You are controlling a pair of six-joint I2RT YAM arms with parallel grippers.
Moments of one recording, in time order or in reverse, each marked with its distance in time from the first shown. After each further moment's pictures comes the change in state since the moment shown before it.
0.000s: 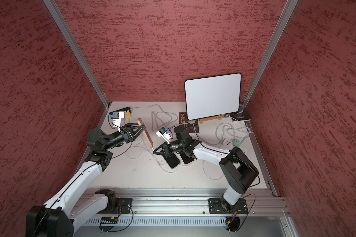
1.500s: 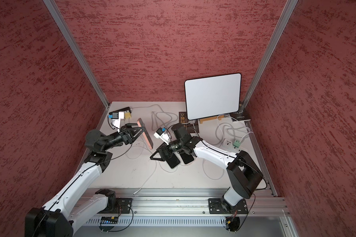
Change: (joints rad) left arm -0.014 -0.005 0.000 0.042 0.043 -0.014; right arm 0.010 -0.111 0.080 -0.352 0.000 -0.231
